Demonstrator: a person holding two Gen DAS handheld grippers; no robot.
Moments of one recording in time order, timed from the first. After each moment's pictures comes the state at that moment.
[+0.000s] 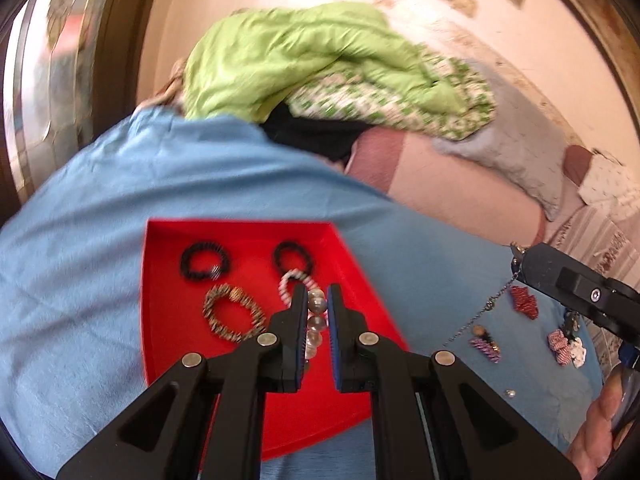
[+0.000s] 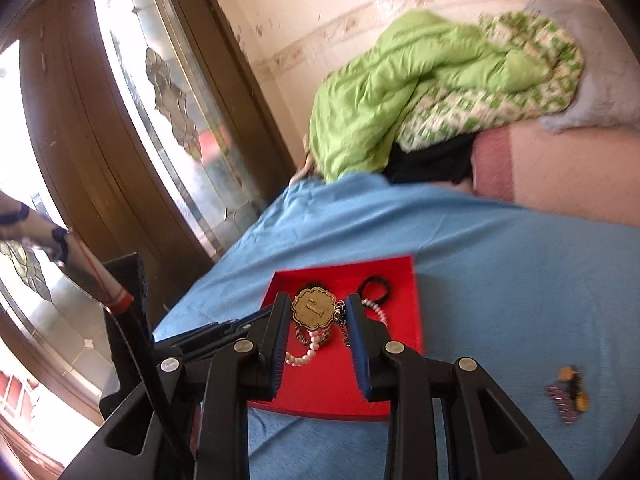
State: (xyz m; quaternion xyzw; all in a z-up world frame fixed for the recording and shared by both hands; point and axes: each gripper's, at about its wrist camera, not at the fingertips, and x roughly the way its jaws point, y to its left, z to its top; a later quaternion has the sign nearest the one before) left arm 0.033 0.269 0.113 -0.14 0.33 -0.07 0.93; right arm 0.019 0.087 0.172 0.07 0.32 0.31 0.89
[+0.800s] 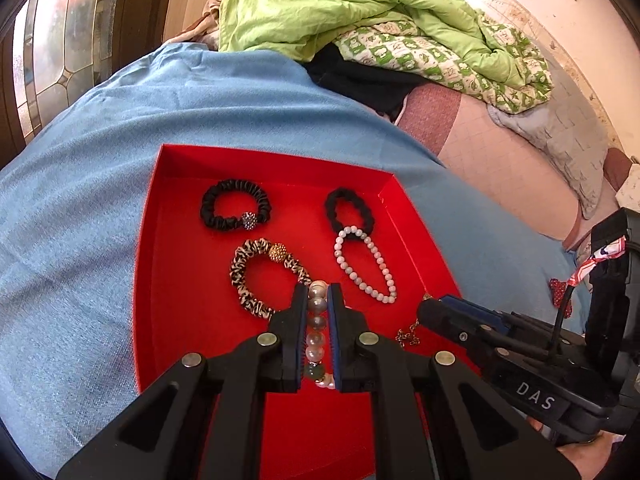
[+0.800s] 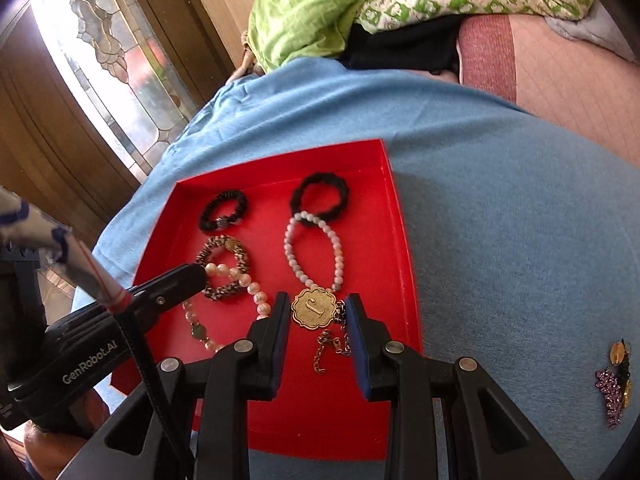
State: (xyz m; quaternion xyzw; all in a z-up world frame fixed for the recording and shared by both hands) left arm 0.068 0.286 0.055 -0.16 0.41 -0.03 0.90; right arm 0.101 0.117 0.050 0.03 0.46 0.24 0.85
